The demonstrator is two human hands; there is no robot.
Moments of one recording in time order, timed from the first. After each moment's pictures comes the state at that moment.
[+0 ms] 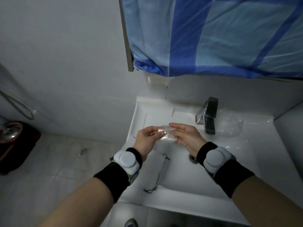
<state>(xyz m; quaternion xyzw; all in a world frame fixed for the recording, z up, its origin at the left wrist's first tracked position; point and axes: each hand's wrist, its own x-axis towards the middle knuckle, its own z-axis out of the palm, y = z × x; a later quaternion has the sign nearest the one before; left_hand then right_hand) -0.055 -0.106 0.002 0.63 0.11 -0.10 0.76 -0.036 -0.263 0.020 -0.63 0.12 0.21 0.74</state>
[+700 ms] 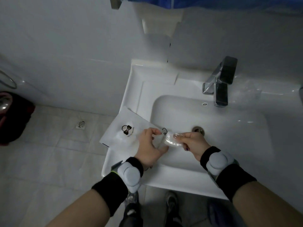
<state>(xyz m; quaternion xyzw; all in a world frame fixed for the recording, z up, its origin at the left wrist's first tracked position) -0.120 -0.126 -0.119 0.83 0.09 -0.10 0.55 -0.081 -0.296 -0.118 -0.69 0.23 0.27 0.63</state>
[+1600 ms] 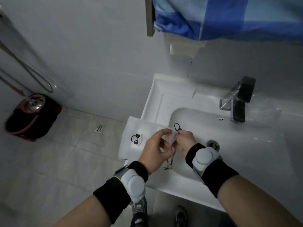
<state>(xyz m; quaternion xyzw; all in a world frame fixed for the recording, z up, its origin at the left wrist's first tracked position) -0.128 -0.092 -0.055 0.81 0.03 -0.05 0.58 -0.059 -0.203 -0.073 -0.65 0.24 0.26 0.67</state>
